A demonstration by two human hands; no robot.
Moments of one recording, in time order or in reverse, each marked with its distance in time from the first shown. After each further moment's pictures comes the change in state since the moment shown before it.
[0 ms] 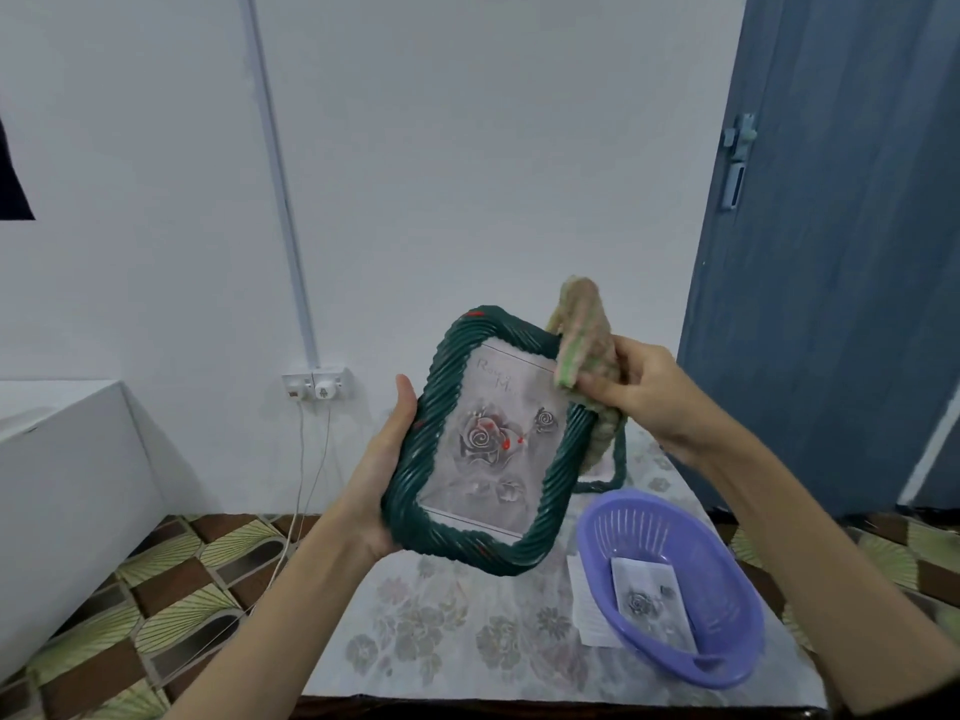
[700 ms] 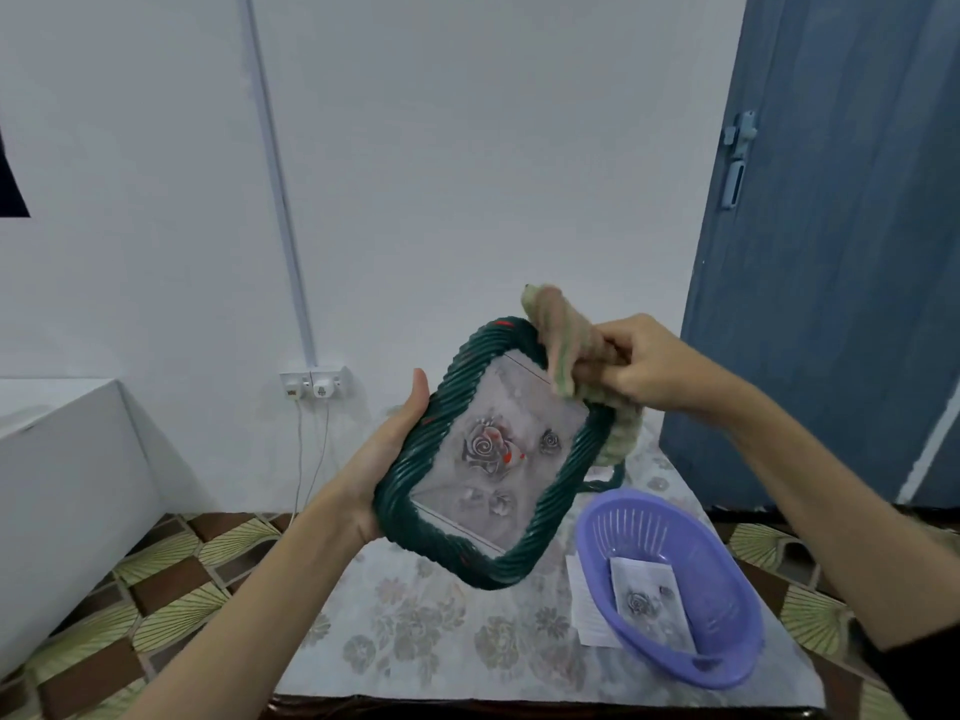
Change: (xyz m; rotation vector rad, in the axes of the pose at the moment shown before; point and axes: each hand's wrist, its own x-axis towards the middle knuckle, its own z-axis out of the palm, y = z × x) left_hand 0.008 0.007 -0.005 0.174 0.036 -0.011; right_hand 0.016 -0.023 -0.011 -0.513 -0.112 -0.130
